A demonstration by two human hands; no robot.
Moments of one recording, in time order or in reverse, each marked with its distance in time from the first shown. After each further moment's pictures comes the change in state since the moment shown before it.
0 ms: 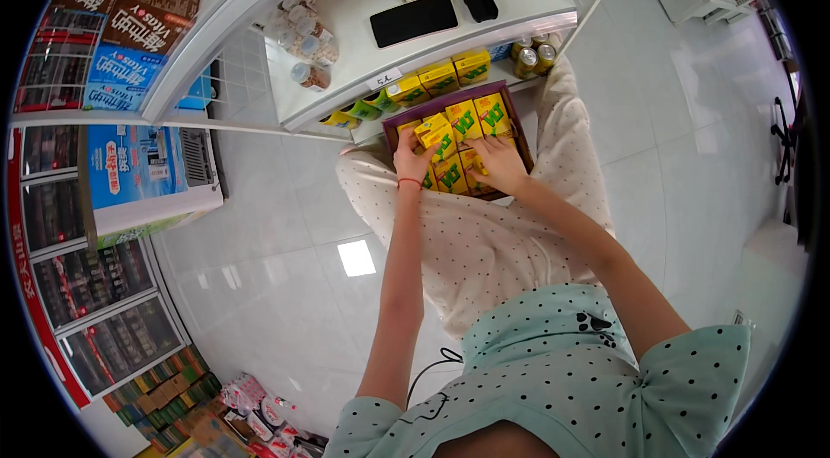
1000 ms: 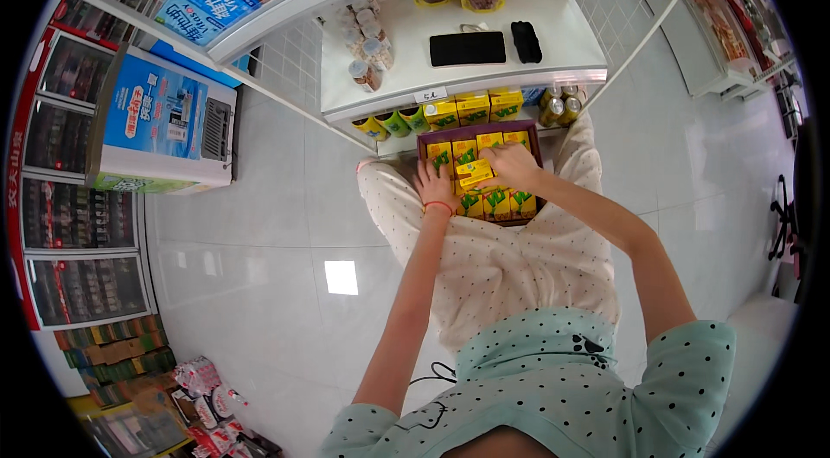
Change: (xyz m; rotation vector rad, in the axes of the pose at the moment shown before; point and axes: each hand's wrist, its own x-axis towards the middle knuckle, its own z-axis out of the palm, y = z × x) left_hand -0.048 0.036 -0.004 0.949 -0.102 -0.111; right_hand 0.064 -0.014 -0.047 -0.188 -0.149 -0.333
